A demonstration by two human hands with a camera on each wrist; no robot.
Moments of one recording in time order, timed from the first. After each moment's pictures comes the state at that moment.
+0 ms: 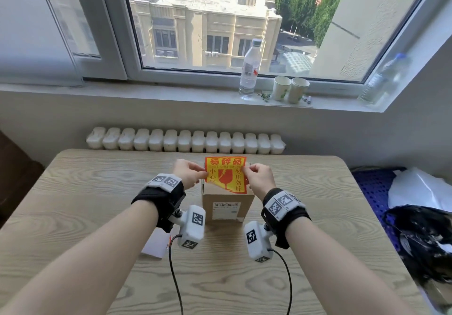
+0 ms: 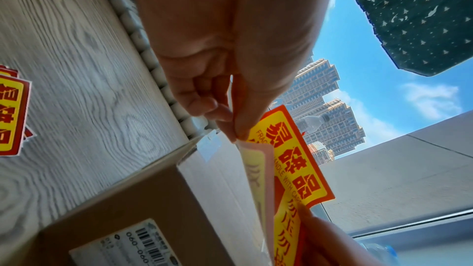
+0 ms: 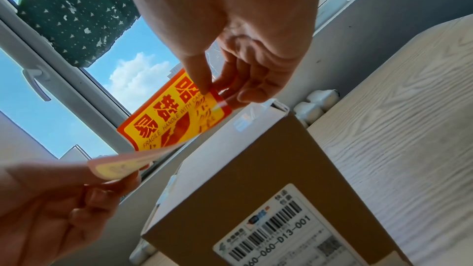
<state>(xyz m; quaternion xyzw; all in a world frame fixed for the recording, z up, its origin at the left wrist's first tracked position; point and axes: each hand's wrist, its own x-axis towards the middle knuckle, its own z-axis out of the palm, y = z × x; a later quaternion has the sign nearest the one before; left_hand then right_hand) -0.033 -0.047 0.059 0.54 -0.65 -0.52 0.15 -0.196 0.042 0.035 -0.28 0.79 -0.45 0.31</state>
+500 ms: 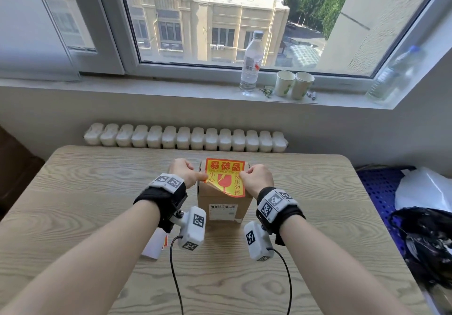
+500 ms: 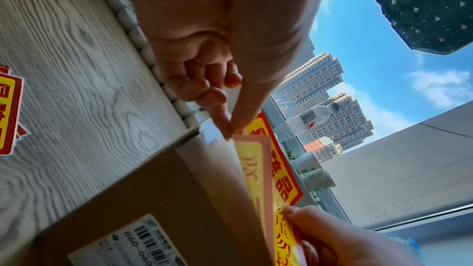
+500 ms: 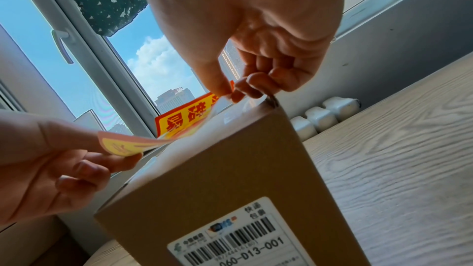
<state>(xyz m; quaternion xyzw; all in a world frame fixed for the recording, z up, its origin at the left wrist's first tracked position) -0.051 -0.055 0.044 0.63 -0.60 -0.47 0.13 -0.209 0.032 0.026 -0.32 0.87 -0.29 0.26</state>
